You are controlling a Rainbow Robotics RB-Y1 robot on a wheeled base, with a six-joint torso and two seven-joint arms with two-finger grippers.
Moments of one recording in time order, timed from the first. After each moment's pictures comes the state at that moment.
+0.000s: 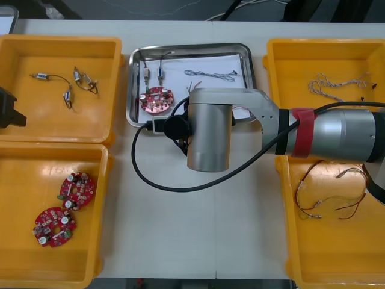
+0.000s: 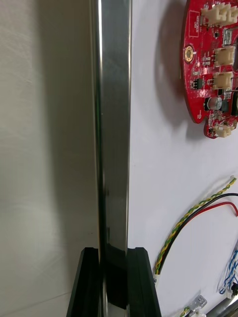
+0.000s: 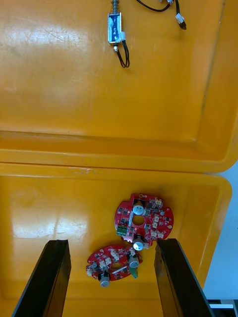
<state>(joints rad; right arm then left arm) -1.22 -0.48 1.31 -1.54 -0.42 1.22 1.65 -0.39 0.93 0.24 -2.07 0.99 1.91 -1.08</state>
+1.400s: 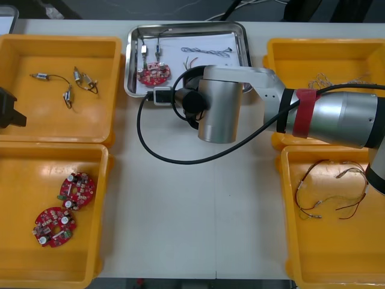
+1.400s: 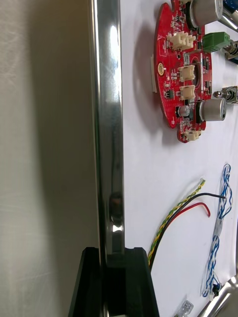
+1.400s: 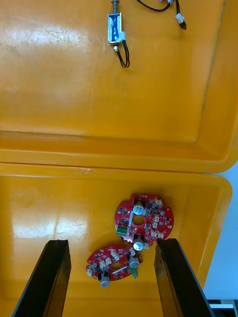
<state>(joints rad) -1.27 -0.48 1.31 -1.32 -0.36 0.89 1.66 -0.39 0.93 0.24 -2.07 0.99 1.91 -1.08</state>
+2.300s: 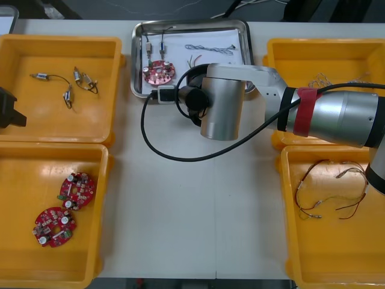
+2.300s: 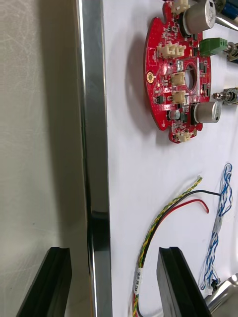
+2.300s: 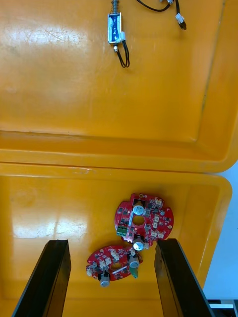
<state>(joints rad) -1.27 -0.48 1.31 -1.28 -0.36 0.88 1.70 -0.39 0.93 0.24 -2.07 0.99 1.91 -1.08</state>
